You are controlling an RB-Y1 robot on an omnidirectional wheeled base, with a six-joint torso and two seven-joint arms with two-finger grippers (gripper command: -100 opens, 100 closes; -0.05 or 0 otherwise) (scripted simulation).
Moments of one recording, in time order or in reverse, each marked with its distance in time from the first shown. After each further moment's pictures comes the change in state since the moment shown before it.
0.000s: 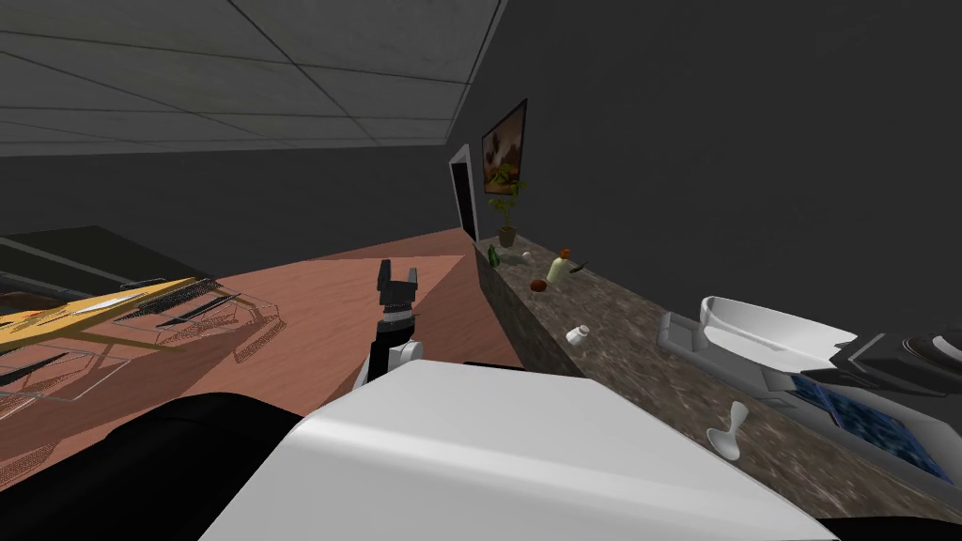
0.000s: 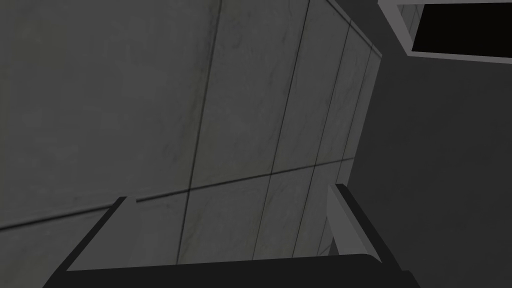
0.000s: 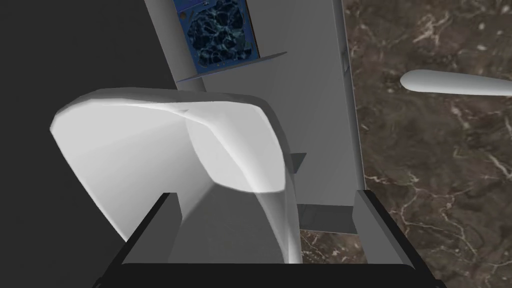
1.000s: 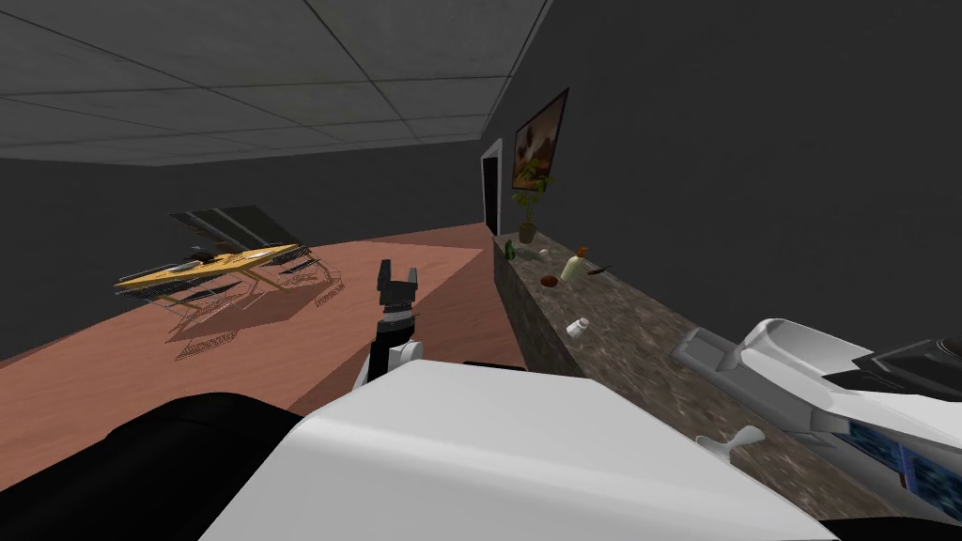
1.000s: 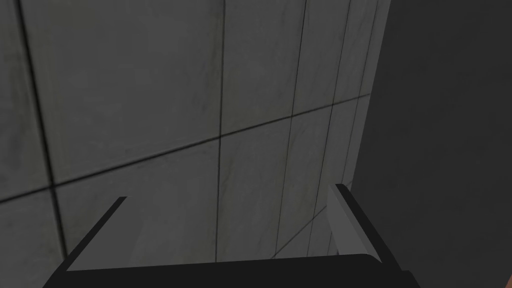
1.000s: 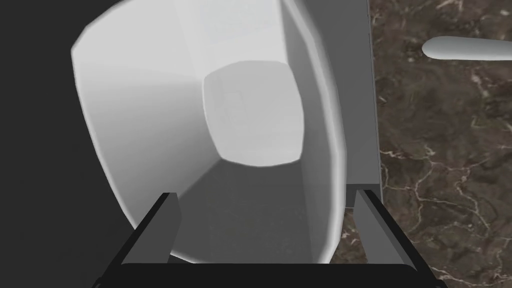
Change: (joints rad) left arm 0.000 0.000 0.000 0.000 0.000 0.000 0.000; right arm 0.054 -0.070 0.027 0.053 -0.053 -0.102 -0.167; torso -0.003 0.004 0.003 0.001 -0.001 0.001
